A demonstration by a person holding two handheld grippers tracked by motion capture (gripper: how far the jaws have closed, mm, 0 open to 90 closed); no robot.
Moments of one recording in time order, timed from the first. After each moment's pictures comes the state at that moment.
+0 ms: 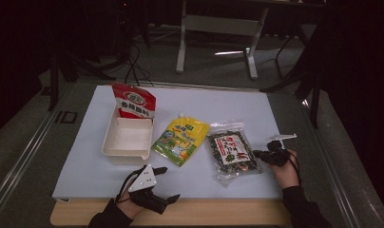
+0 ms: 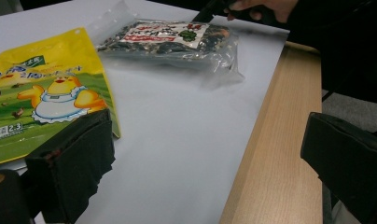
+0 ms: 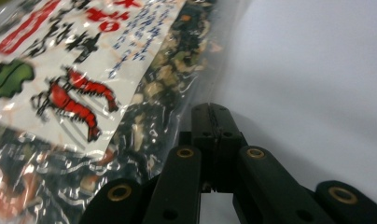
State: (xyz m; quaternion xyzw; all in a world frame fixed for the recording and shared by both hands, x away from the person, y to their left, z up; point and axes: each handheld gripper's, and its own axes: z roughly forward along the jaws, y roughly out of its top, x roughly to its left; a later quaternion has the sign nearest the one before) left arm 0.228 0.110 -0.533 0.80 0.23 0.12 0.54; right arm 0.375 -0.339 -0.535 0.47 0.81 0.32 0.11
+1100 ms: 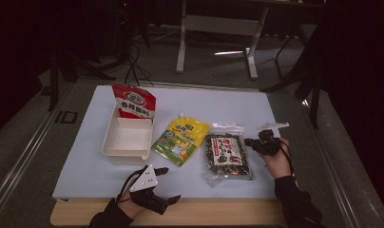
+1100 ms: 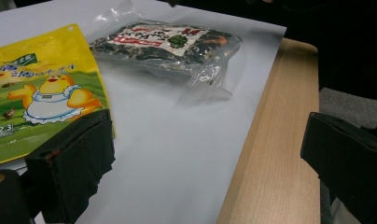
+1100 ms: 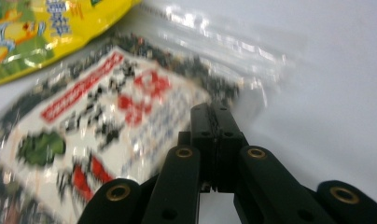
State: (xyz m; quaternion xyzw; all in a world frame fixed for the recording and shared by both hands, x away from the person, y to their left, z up) left arm 0.228 0.108 -0.534 0.81 0.22 0.11 0.54; right arm 0.391 -0.301 -0.499 0.43 0.82 0.36 0.13
